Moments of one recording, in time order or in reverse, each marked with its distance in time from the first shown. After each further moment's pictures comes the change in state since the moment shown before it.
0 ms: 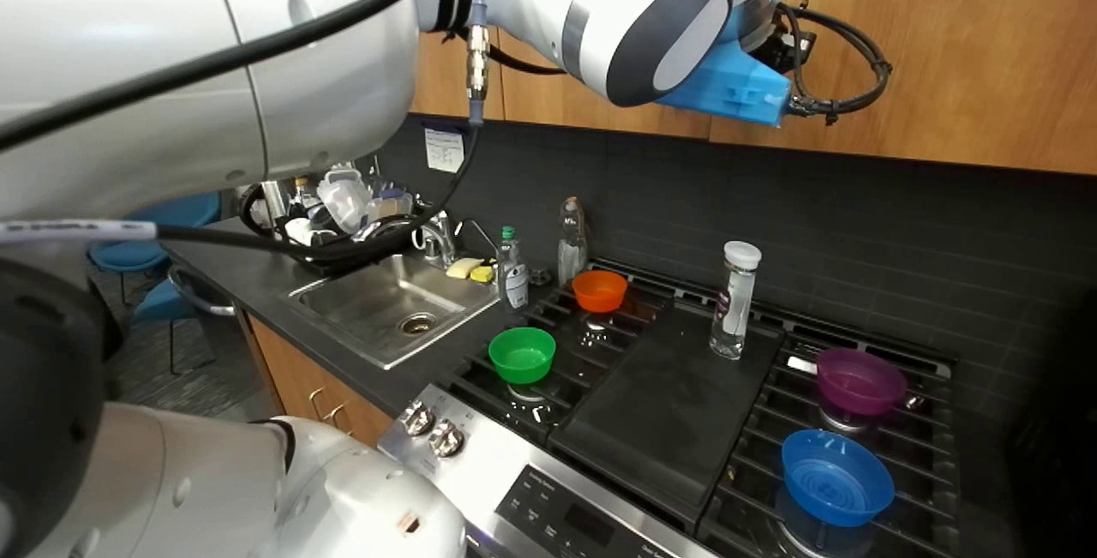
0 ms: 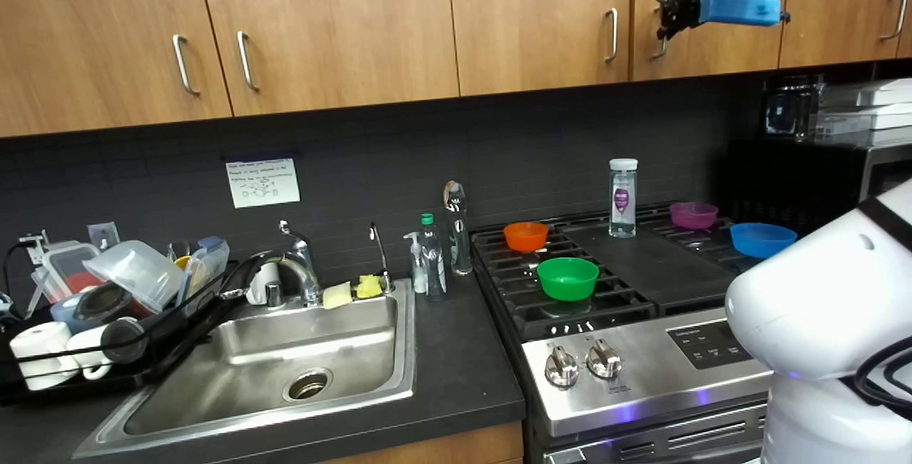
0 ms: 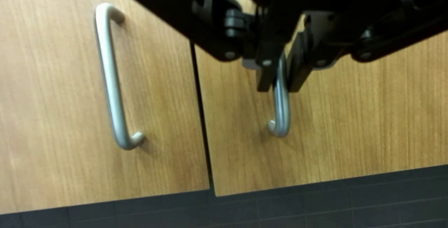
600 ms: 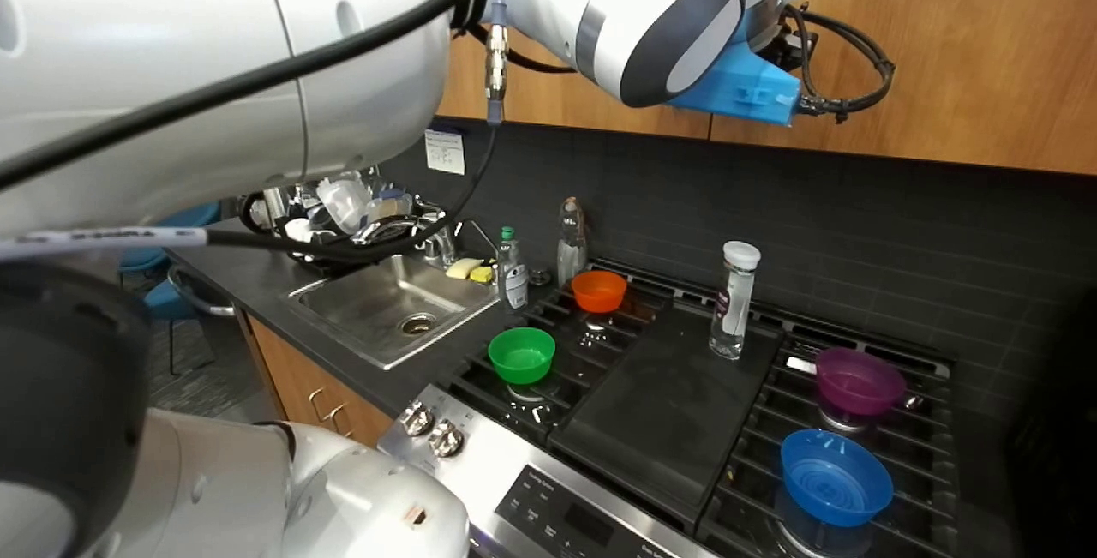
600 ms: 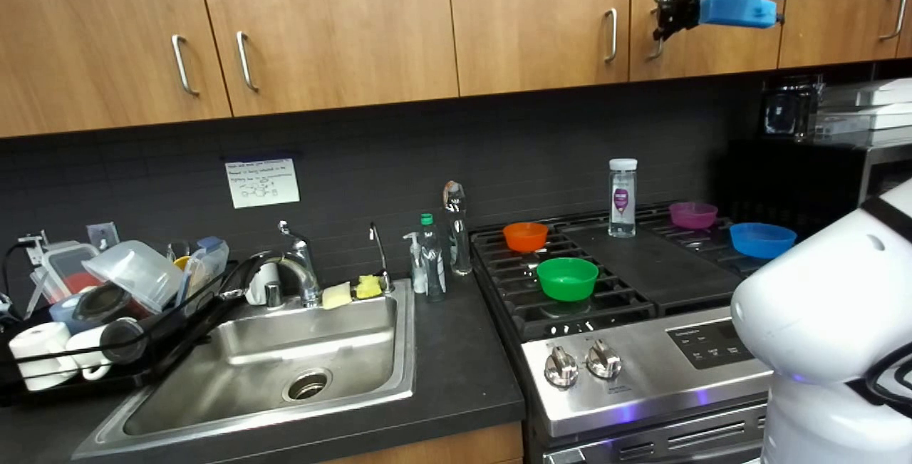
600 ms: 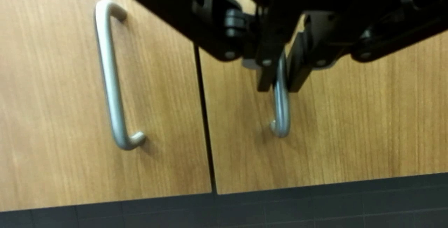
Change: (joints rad) arm 0.074 0.011 -0.054 0.022 0.000 0.002 -0.043
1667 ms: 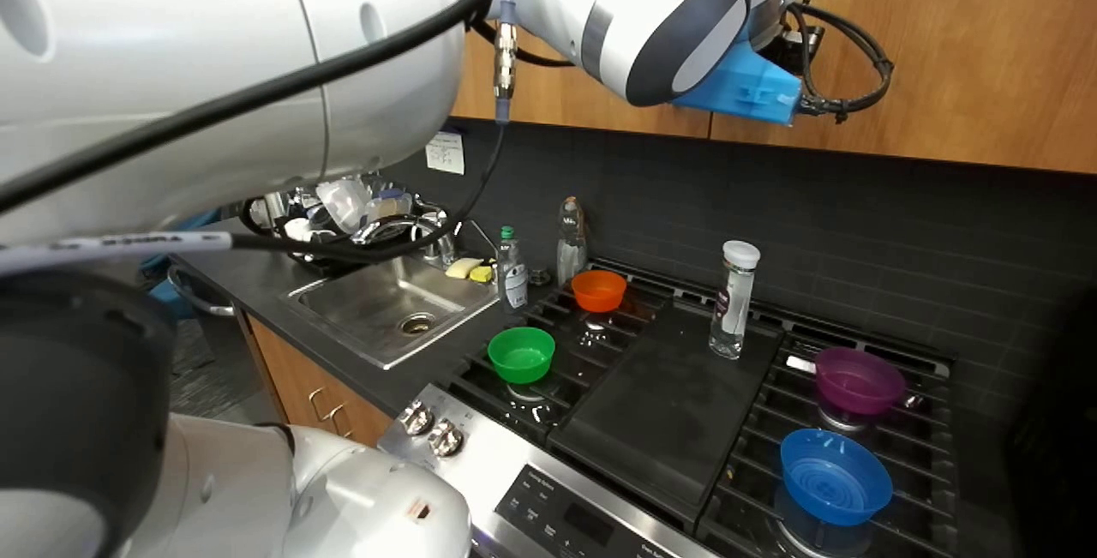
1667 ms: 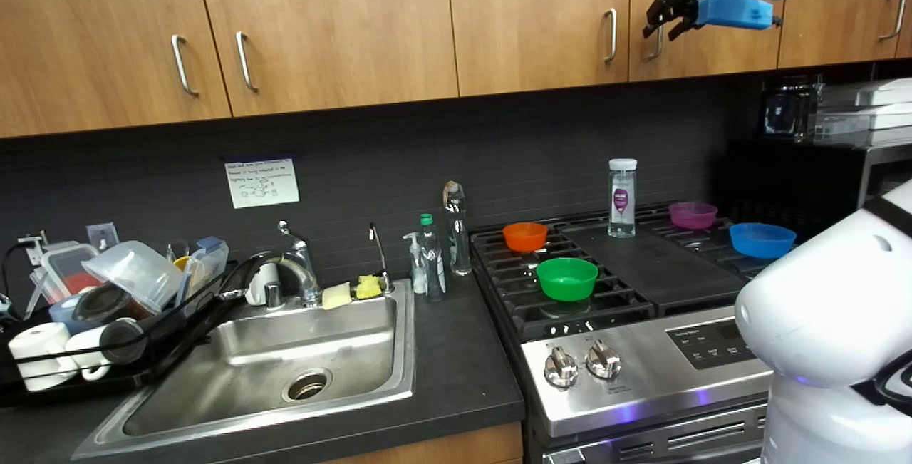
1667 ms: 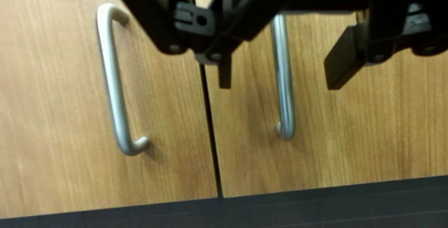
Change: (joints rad) arm 0.048 0.001 -0.032 0.010 0.000 0.002 0.000
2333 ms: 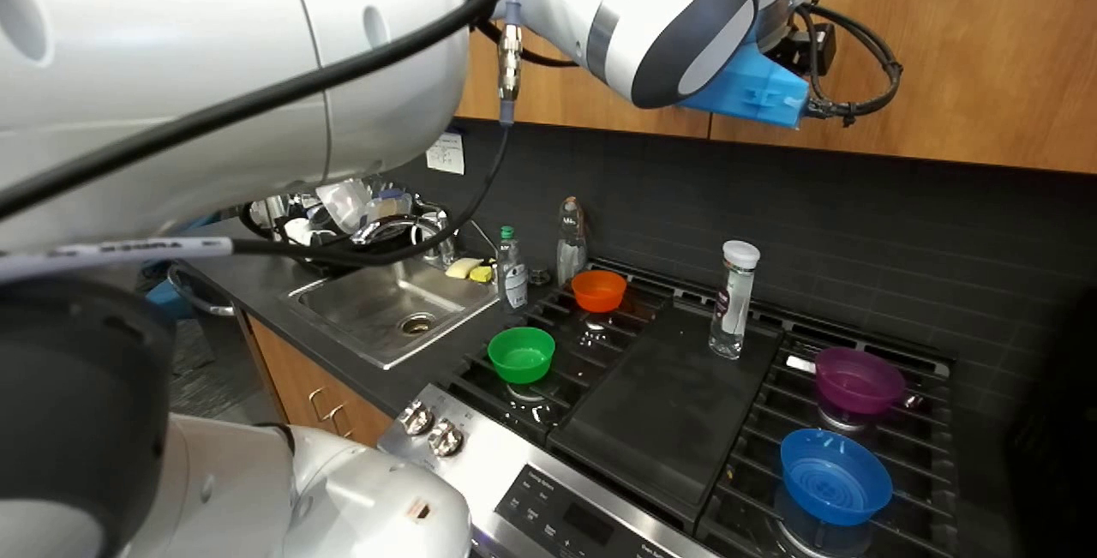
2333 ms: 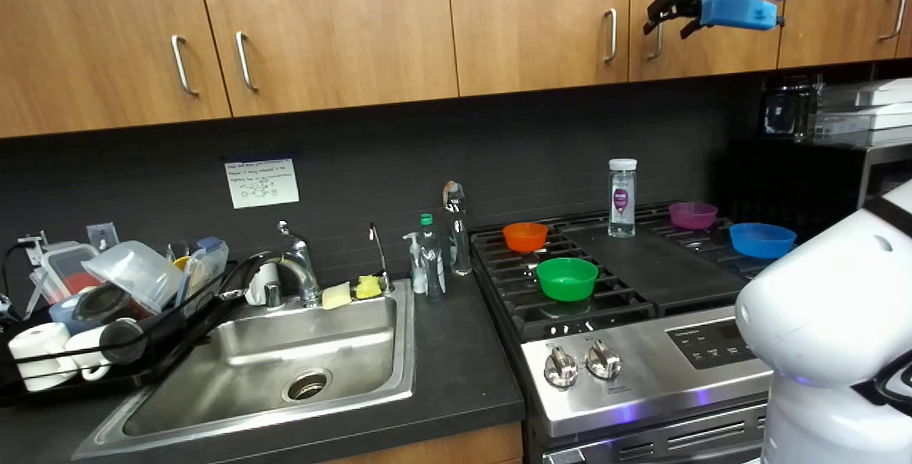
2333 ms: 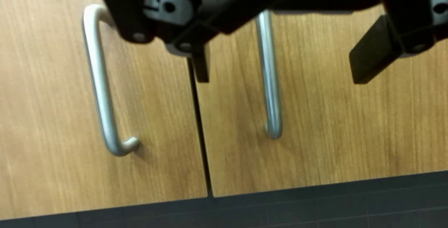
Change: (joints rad) arm 0.002 0.000 -0.014 0.002 0.000 0.000 0.000
